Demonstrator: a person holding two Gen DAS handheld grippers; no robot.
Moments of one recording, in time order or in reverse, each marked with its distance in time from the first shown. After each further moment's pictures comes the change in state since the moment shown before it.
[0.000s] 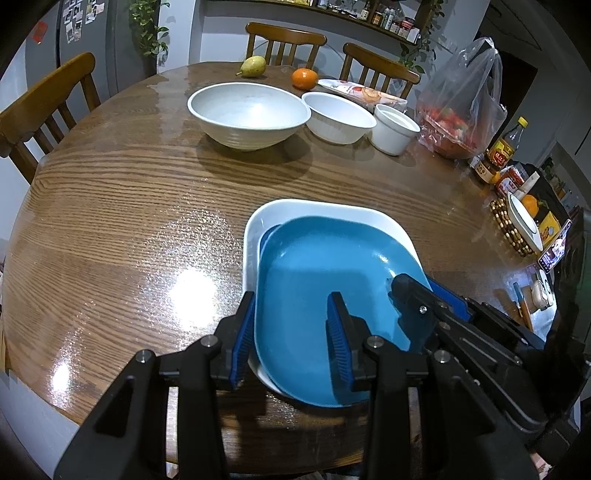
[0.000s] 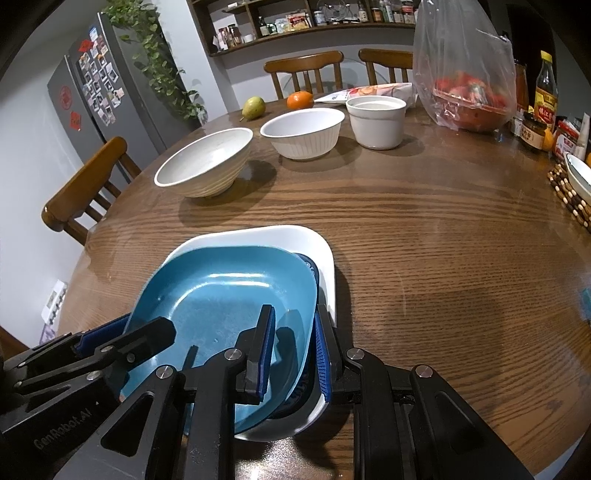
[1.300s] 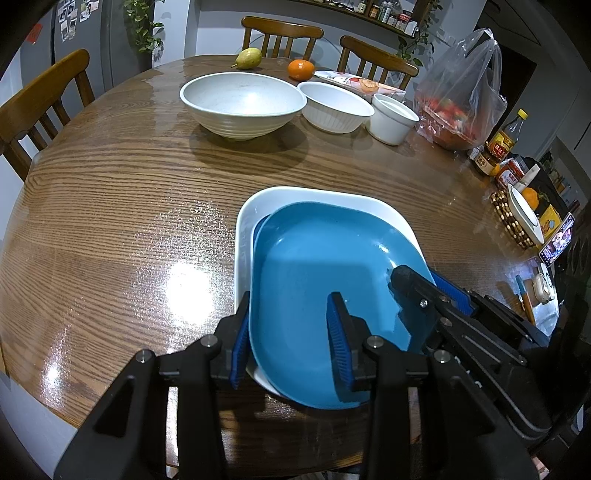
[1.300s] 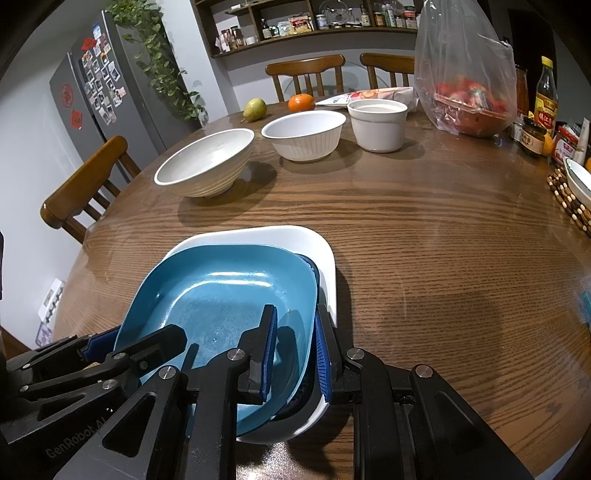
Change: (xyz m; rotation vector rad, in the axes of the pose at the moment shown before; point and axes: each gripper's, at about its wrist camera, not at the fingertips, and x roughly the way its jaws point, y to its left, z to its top) left arm 0.011 0.001 -0.004 0.016 0.031 -0.009; right arm 0.002 0.002 -0.002 -0.010 -0.012 -0.004
